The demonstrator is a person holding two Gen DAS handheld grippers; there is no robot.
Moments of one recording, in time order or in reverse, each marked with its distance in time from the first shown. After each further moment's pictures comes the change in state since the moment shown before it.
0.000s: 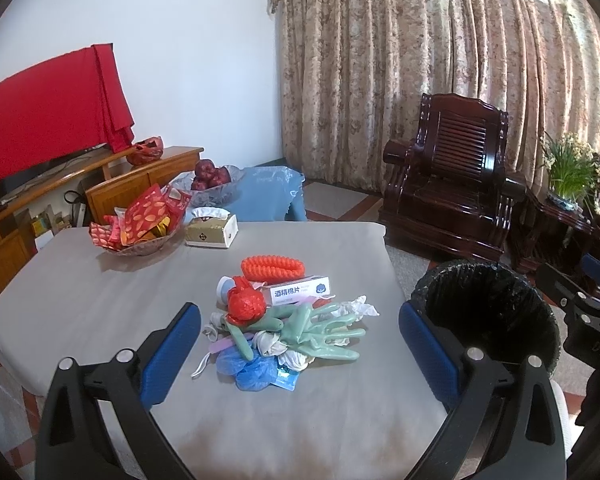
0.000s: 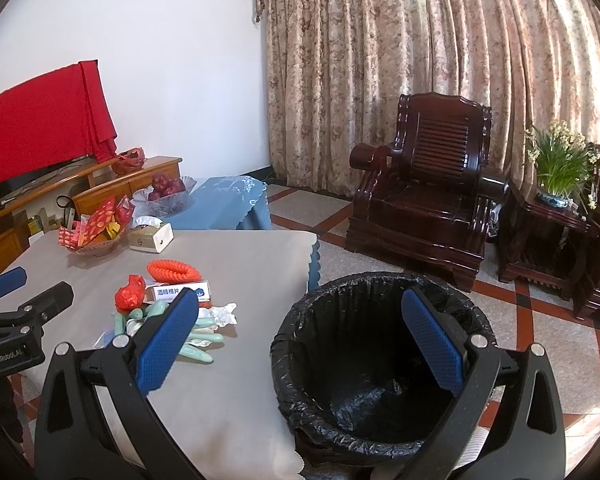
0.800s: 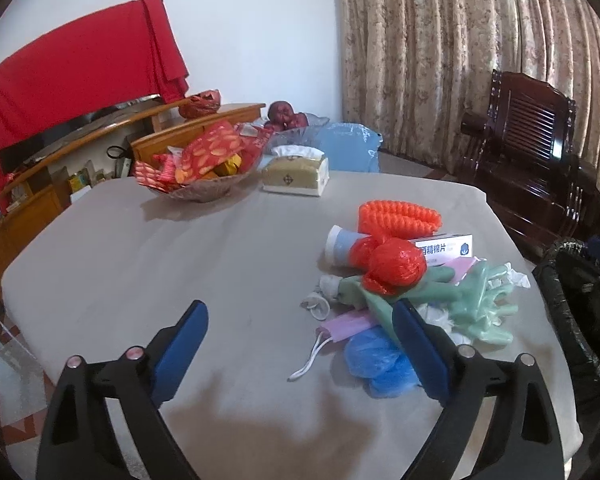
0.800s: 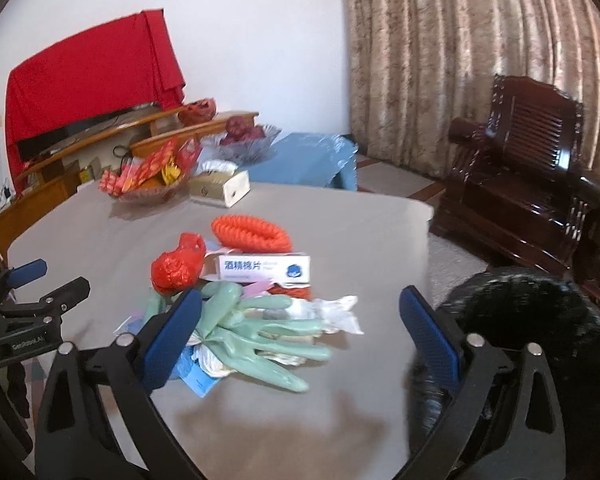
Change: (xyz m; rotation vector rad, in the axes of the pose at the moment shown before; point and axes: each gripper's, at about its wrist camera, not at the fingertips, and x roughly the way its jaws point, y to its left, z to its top) left arm 0.108 0.132 -0.055 -0.076 0.119 0.169; right arm 0.147 0.115 -0.028 -0.131 0.137 0.260
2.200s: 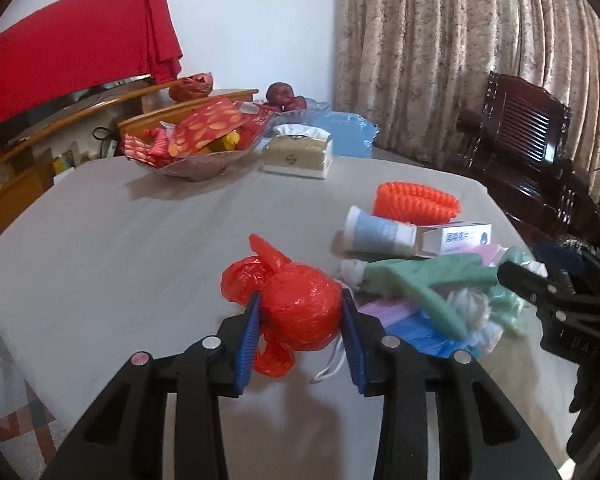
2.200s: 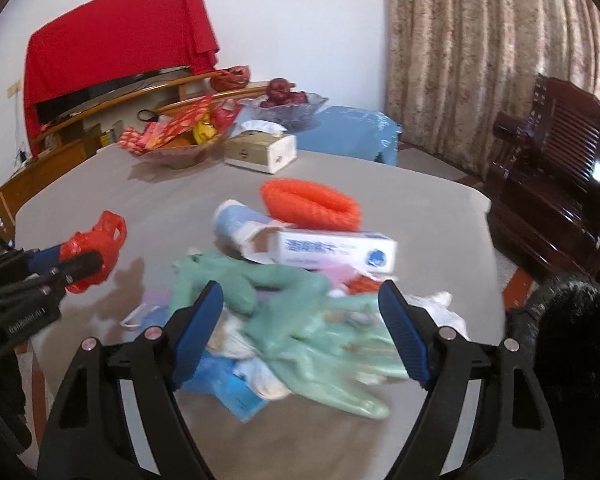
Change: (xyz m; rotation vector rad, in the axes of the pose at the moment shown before) left arm 0.033 0.030 -0.010 -0.036 0.040 -0.058; right arm 0.056 0.060 -0.003 -0.101 0.064 0.093
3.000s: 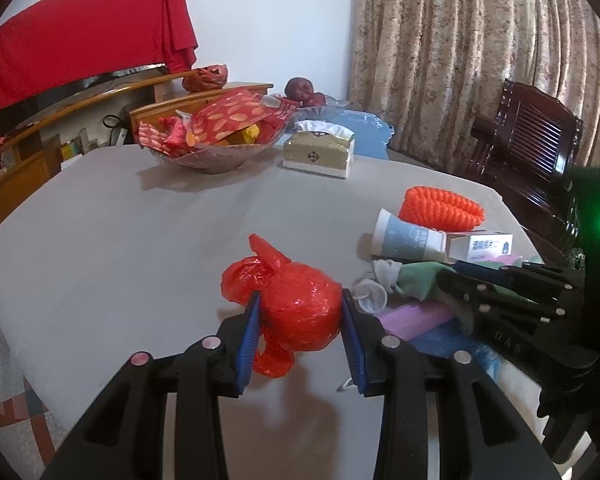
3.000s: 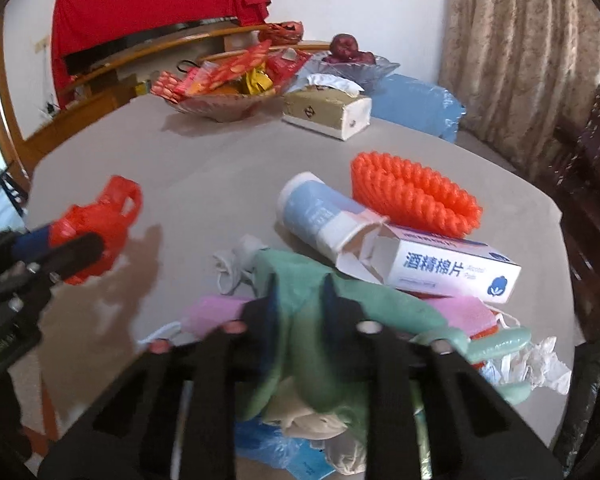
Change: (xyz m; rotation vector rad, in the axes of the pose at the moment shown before) left arm 0.011 0.022 0.002 -0.045 0.009 0.012; right arm 0.067 0.043 0.020 -0.083 0.140 0.148
